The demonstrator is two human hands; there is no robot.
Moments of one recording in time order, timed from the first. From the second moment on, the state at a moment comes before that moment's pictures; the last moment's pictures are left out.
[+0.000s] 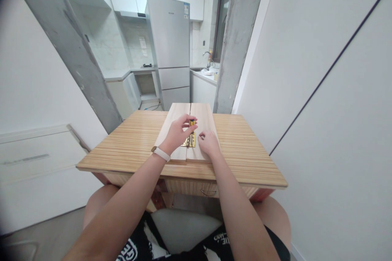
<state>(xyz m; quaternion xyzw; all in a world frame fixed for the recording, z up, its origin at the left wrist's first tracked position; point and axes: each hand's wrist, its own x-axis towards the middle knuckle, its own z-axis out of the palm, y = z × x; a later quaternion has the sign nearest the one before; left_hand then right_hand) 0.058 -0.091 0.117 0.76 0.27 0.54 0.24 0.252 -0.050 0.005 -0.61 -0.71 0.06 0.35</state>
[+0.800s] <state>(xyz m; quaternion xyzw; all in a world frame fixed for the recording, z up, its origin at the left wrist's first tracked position) 0.054 -0.086 0.119 0.75 0.29 0.53 0.25 0.252 -0.051 0.005 -0.61 -0.71 0.05 0.35</state>
